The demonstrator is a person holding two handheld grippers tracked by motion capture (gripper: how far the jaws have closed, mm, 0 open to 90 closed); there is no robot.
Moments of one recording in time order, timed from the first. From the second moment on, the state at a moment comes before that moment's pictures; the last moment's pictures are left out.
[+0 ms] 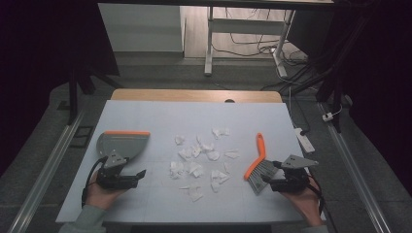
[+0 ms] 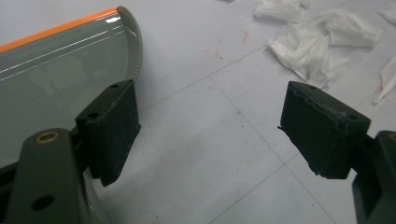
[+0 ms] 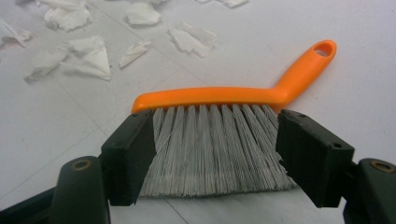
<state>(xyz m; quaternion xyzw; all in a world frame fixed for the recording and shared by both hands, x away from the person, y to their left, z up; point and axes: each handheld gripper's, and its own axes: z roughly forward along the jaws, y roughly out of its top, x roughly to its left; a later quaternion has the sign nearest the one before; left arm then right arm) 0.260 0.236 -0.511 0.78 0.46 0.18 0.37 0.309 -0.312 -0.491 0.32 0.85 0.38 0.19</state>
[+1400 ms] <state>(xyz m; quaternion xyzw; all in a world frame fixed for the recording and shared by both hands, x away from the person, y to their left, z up) 0.260 0.232 -0.514 0.80 0.45 0.18 0.36 0.304 -0.295 -0.480 0.35 0.84 0.39 0.17</state>
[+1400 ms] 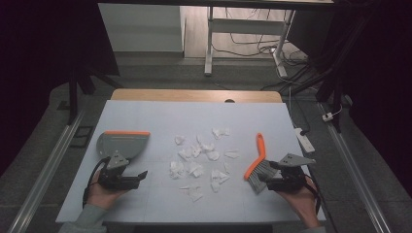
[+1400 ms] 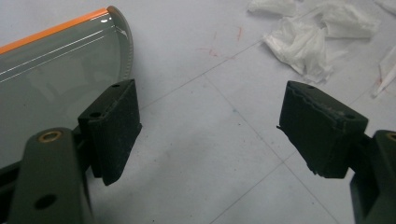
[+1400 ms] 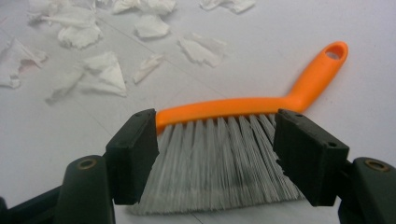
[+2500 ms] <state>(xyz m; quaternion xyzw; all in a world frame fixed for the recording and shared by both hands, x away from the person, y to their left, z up) 0.262 0.234 -0.515 0.80 0.45 0.19 0.36 0.437 -0.260 -0.454 0.54 0.82 0.15 0.08</state>
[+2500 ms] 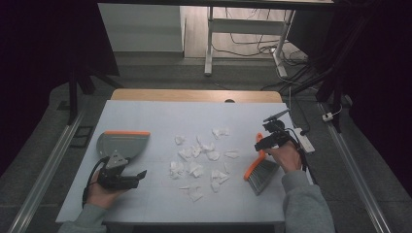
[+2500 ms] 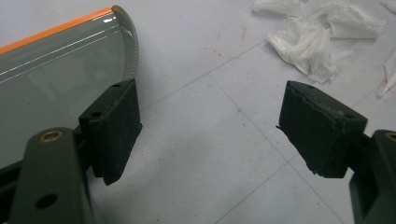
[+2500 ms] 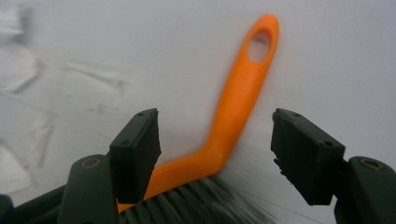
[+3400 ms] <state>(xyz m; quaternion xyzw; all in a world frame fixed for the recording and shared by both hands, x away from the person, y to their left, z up) 0.260 0.232 -0.516 0.80 0.45 0.19 0.35 0.442 -0.247 -0.487 0.63 0.77 0.06 0.07</state>
